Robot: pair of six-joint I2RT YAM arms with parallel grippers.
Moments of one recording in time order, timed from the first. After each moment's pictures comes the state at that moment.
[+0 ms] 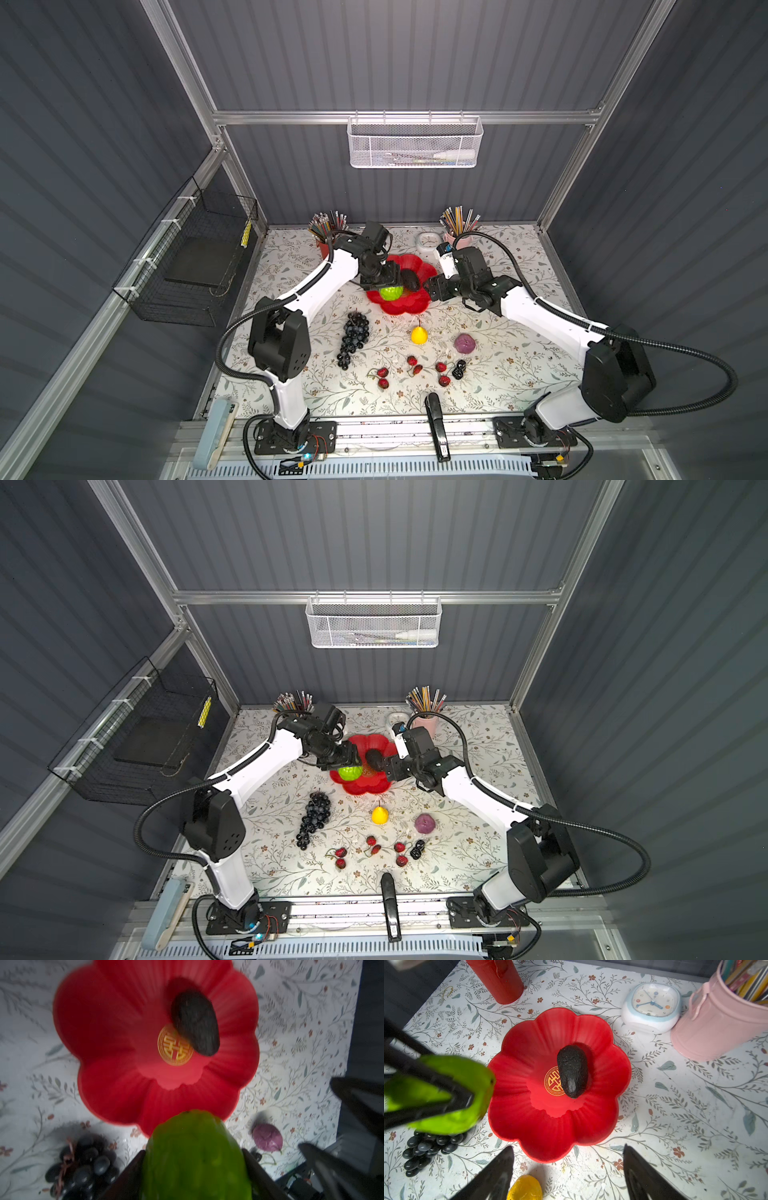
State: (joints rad) left arm -0.53 1.90 1.73 -0.96 0.25 -0.46; right arm 0.55 1.50 1.09 -0.31 -0.06 0.15
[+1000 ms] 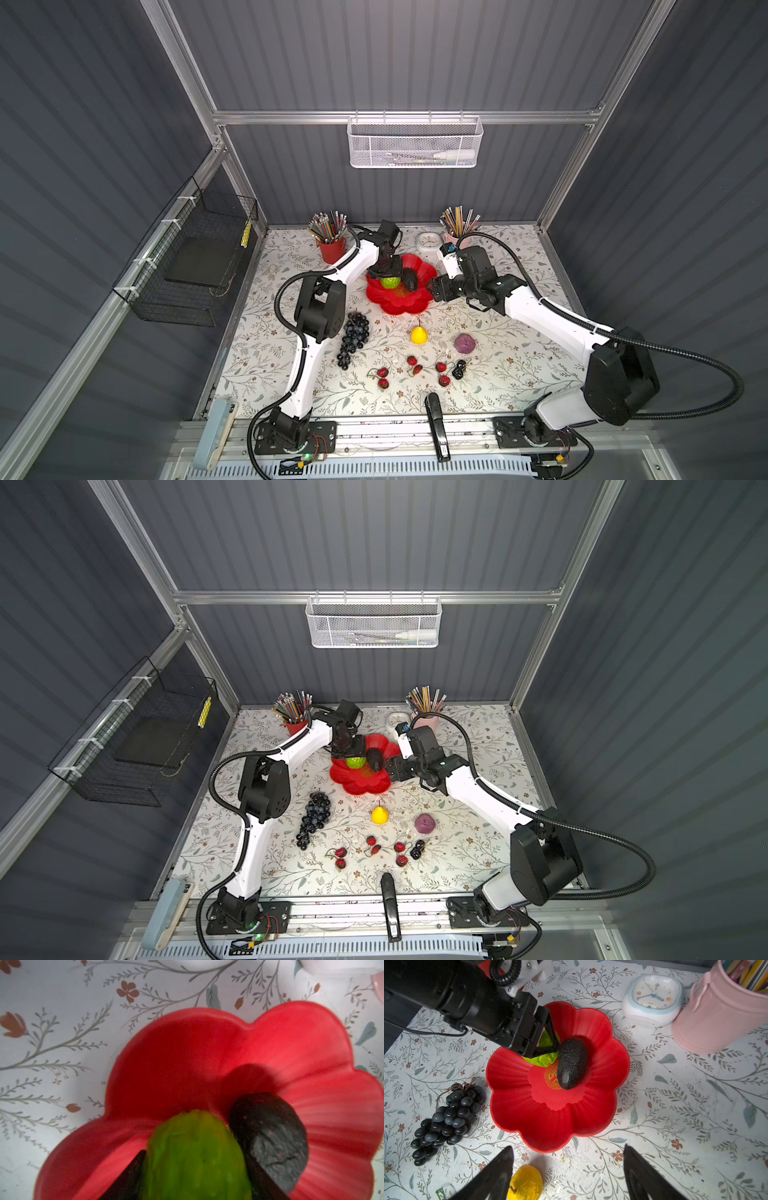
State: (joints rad) left arm -0.50 2.34 2.05 -0.94 0.08 -0.42; right arm 0.52 1.48 1.08 -0.35 -0.11 0.14
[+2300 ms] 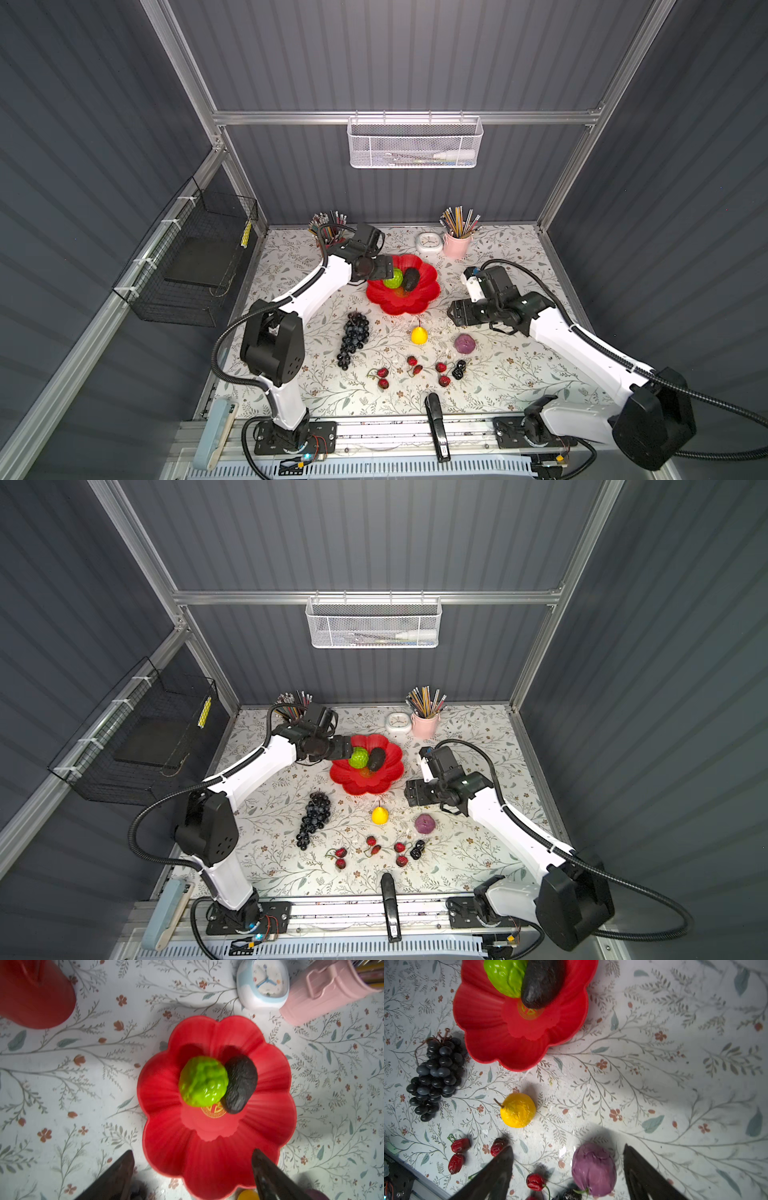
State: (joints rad) left arm -0.50 1.76 1.47 -0.70 0.03 -0.43; right arm 0.48 1.23 0.89 -0.64 -0.11 0.31
